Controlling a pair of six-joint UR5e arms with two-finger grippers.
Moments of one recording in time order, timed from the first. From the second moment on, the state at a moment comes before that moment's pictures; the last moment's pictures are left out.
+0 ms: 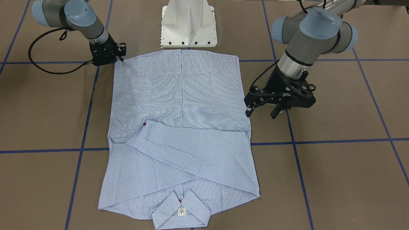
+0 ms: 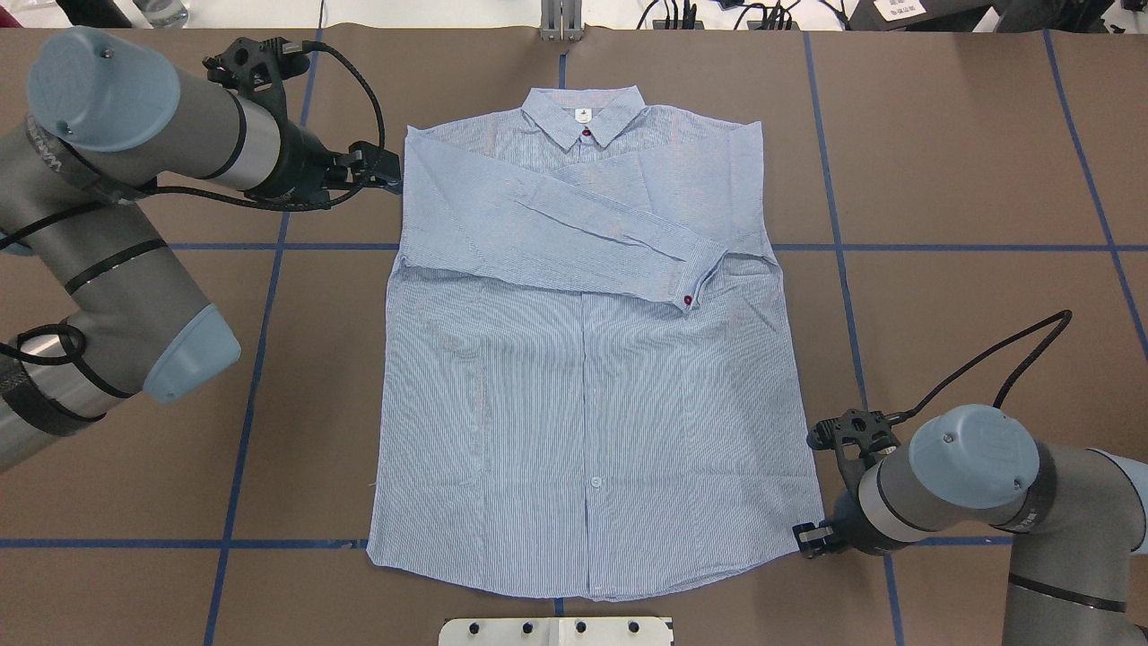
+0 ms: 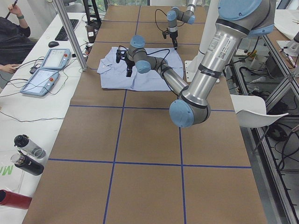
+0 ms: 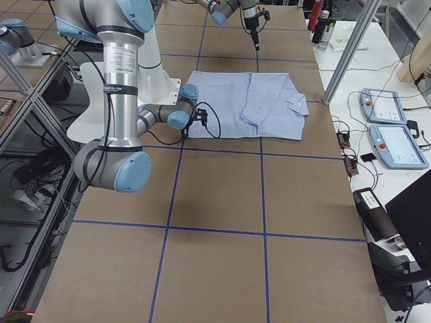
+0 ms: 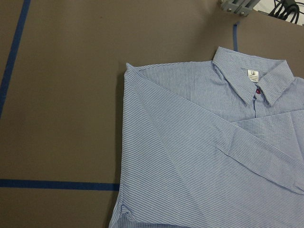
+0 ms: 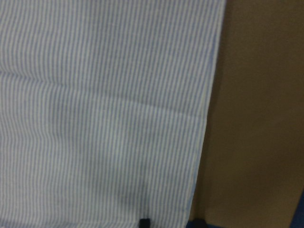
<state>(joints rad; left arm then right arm) -0.82 -2.04 -1.75 -1.99 -1.96 -1.22 0.32 -1.61 2.01 -1.22 1.99 1.17</state>
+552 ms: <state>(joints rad) -0.82 -2.04 -1.75 -1.99 -1.96 -1.22 0.32 -1.61 2.02 -1.22 1.99 1.20</state>
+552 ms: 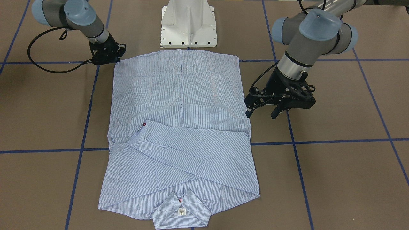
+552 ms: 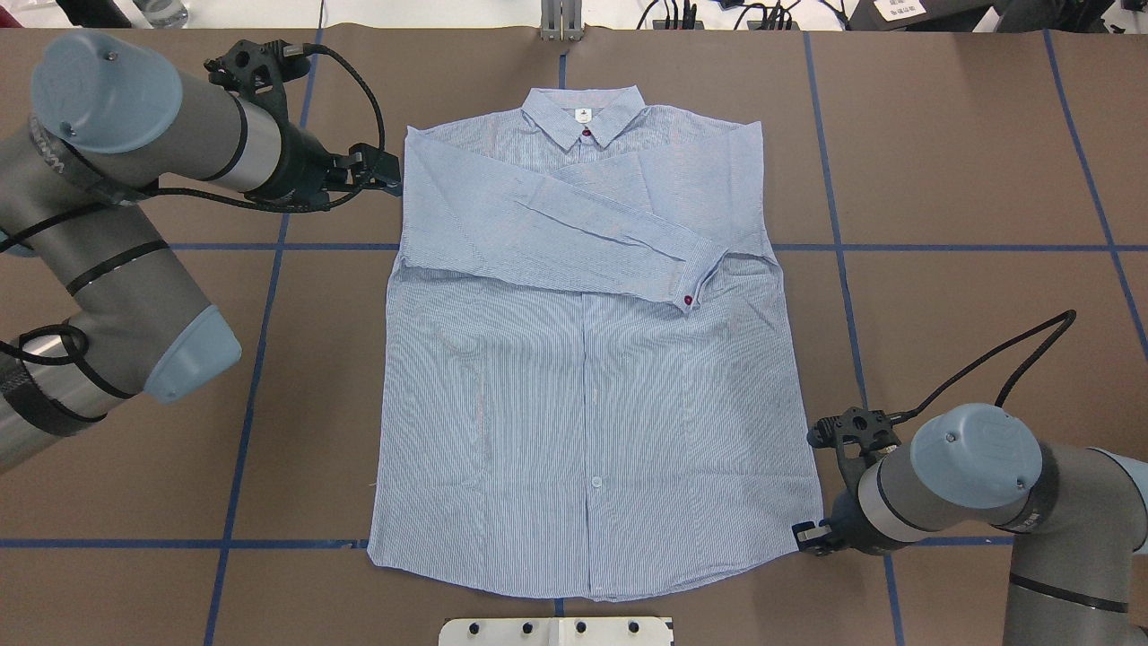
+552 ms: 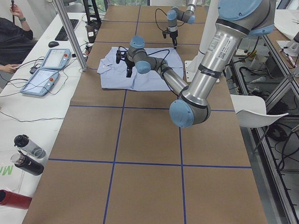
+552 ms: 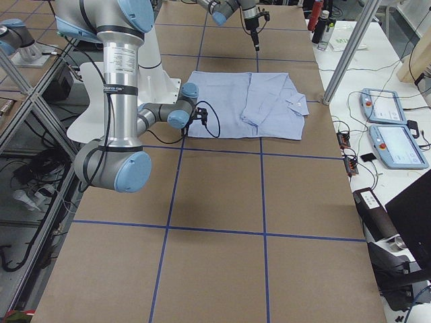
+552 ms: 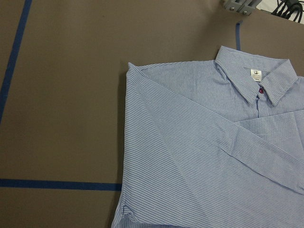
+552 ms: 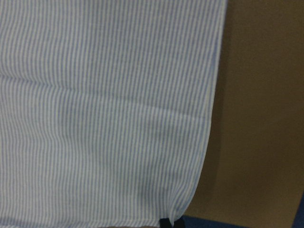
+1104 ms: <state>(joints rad) -0.81 -1.98 -1.78 -1.99 -1.96 -1.23 0.33 -1.61 2.05 -1.22 1.99 1.21</state>
